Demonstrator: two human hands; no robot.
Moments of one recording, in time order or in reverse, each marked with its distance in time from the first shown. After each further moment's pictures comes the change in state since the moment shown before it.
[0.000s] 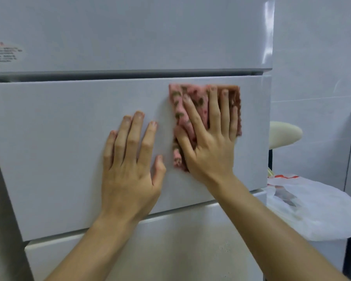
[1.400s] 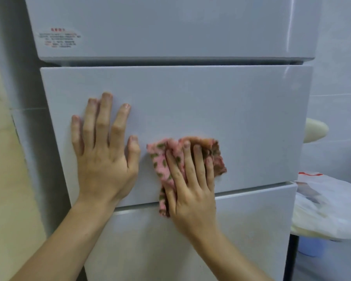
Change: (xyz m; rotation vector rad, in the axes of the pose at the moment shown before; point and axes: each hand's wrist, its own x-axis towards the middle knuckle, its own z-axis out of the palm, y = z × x) left_hand -0.018 -0.097 -0.034 0.065 0.016 -0.105; right_hand -0.117 -0.102 0.019 0.058 -0.171 -0.068
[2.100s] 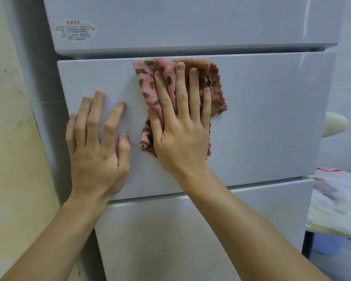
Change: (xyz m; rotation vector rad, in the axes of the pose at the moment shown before) left_hand -0.009 -0.032 -0.013 0.013 -0.005 0.007; right_hand 0.119 -0.036 0.002 -0.014 0.174 0.085
